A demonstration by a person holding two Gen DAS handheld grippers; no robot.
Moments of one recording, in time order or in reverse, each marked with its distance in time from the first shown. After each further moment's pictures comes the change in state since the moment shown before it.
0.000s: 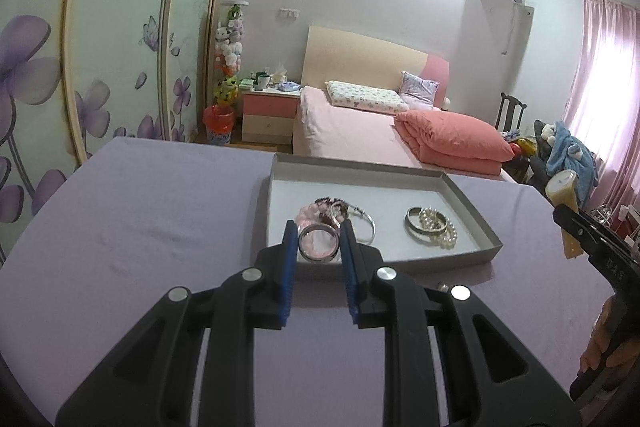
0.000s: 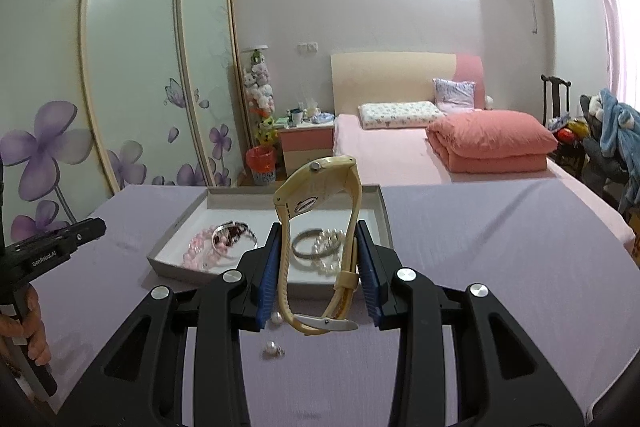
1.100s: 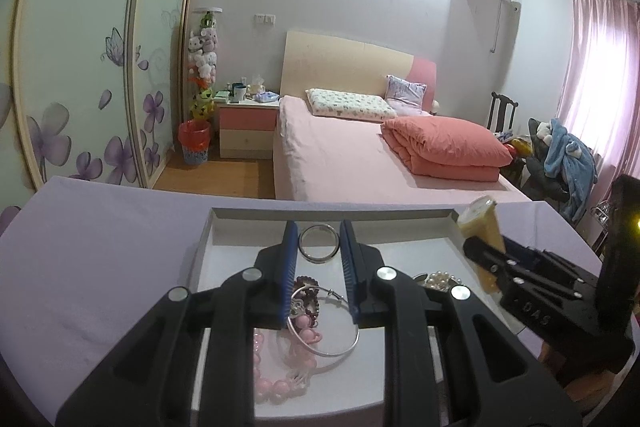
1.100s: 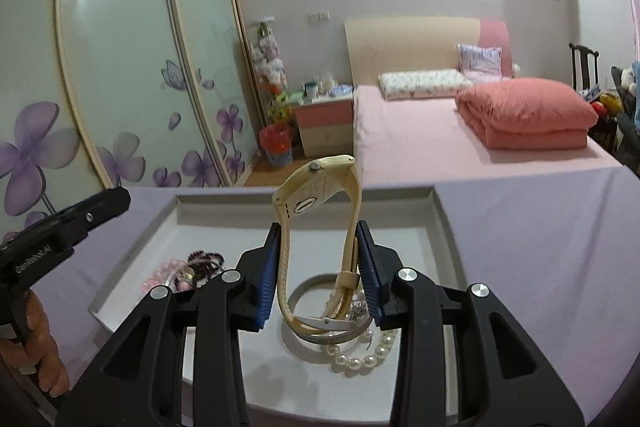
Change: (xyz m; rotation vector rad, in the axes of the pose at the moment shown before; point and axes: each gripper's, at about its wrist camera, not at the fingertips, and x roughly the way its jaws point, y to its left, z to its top) left arm 0.141 -0.031 0.052 0.047 -0.020 -0.047; right arm 0.149 -0.008 0.004 0.053 0.122 0.079
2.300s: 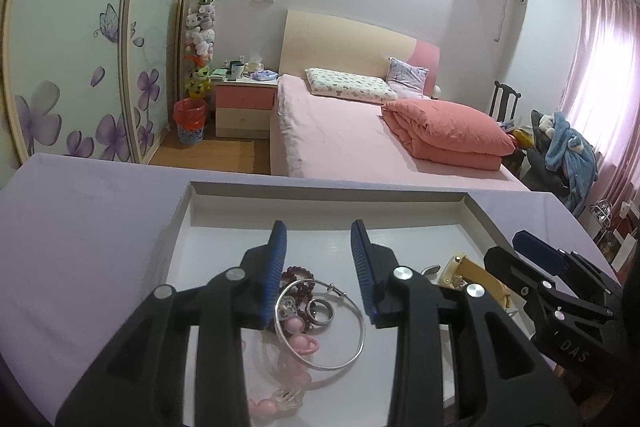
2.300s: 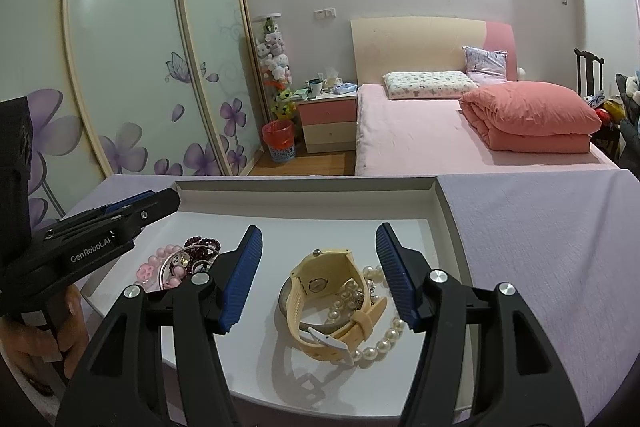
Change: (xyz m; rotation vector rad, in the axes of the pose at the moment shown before) left arm 0.042 0.001 -0.015 -0.029 0.066 -0.014; right arm 0.004 0.009 -0.004 -0.032 -0.004 0.005
